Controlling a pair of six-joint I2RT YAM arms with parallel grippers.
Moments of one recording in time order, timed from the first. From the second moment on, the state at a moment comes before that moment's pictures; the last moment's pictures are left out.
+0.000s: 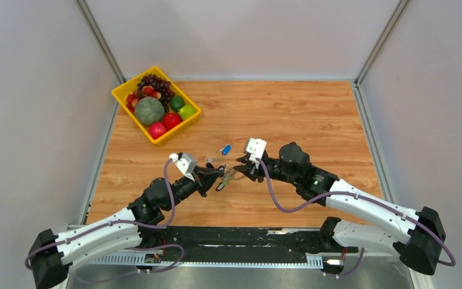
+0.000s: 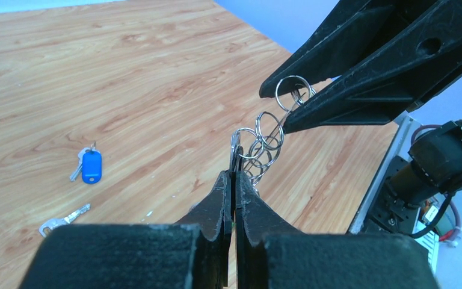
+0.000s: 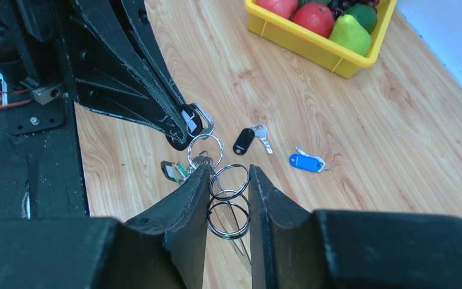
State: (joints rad) left arm -0.97 0.59 0.23 0.41 -0.09 -0.28; right arm 0.94 1.01 0.73 0.05 -0.24 -0.21
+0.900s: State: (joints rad) left arm -0.97 0.58 0.22 0.53 0.00 -0.32; right arm 0.94 0.89 0.70 0.11 -0.25 -0.08
